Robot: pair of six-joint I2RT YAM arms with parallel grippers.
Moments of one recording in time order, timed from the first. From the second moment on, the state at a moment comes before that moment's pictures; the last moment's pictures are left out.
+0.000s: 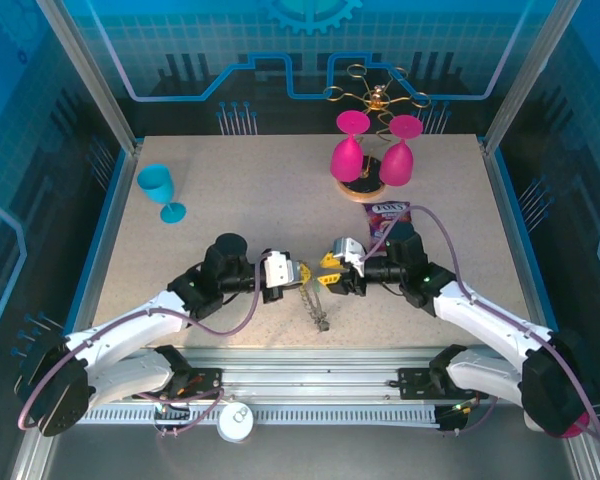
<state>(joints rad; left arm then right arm) -0.69 1.06 0.59 0.12 0.55 0.48 0.57 1.10 0.59 0.08 -0.79 -0.35</state>
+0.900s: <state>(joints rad) -0.68 1.05 0.56 0.24 0.59 0.38 0.56 1.14 0.57 0.29 -0.89 -0.30</state>
